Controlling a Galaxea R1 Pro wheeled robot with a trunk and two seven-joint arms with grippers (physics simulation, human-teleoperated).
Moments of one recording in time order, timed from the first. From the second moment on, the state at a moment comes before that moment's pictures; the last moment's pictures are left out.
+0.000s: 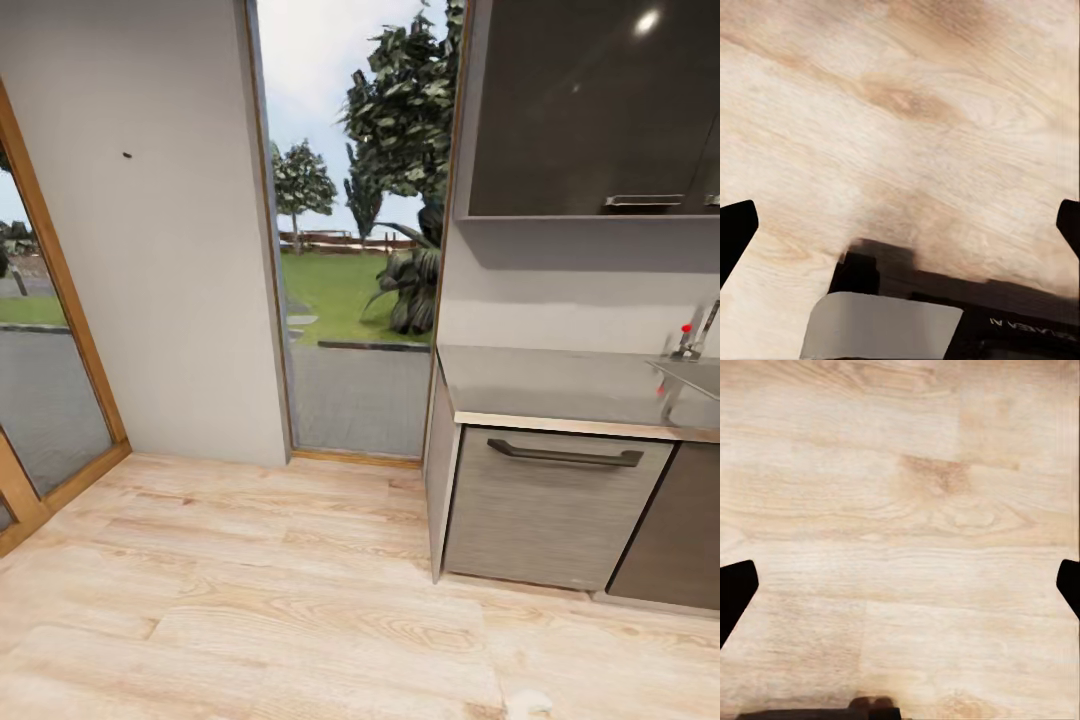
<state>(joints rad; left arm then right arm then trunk) -0.41 0.06 0.05 -0.05 0.22 0.15 -0.02 -0.38 -0.01 0.01 -0.23 0.01 0.07 -0.09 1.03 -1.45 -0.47</state>
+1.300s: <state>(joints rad) -0.11 0.07 0.14 -1.29 0.64 0.69 0.19 -0.35 -0.20 -0.27 -1.61 0.00 0.74 0.30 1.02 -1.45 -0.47</state>
